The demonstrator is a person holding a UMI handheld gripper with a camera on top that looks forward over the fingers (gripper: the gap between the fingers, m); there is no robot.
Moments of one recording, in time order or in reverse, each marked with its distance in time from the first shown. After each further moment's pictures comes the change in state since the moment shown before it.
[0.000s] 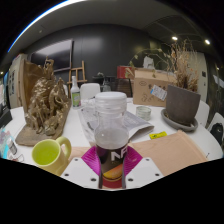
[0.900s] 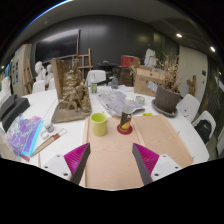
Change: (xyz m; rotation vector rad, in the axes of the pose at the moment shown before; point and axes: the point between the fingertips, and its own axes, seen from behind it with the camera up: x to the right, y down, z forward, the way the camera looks) arm -0.070 0.012 -0.295 -0.202 0.012 -0.049
